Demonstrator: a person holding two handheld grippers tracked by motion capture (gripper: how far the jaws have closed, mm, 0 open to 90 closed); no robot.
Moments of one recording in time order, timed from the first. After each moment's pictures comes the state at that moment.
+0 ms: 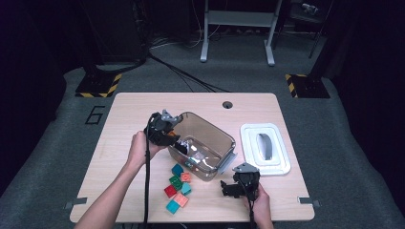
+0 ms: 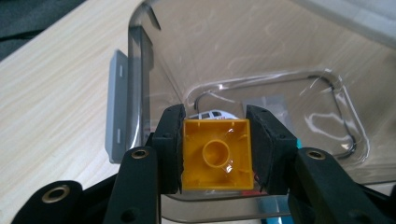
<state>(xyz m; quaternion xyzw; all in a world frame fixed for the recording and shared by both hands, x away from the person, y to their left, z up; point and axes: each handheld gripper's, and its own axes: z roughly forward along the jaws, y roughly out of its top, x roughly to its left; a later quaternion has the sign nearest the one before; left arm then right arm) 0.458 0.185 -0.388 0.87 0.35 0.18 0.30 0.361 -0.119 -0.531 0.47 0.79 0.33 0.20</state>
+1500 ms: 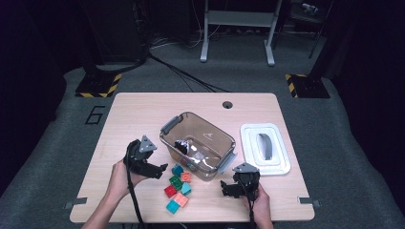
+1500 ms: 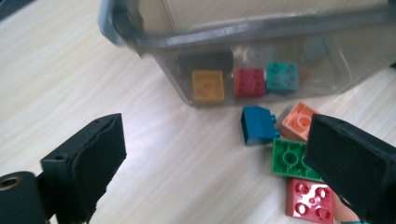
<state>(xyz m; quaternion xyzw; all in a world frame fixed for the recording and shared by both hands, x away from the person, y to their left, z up) 0.374 0.232 -0.422 0.86 0.37 0.19 0.31 0.361 -0.119 -0.531 0.47 0.79 0.33 0.20</state>
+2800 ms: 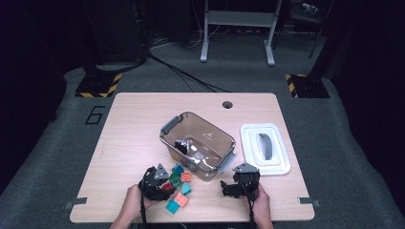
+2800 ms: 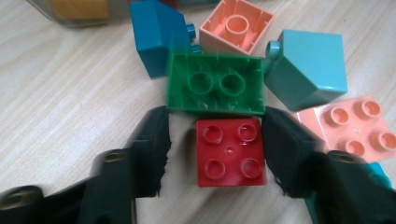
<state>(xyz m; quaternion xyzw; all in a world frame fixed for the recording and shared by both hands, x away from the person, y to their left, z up) 0.345 0.207 -0.502 0.89 0.33 0.12 0.29 0.361 -0.119 -0.531 0.47 0.79 0.33 0.20</state>
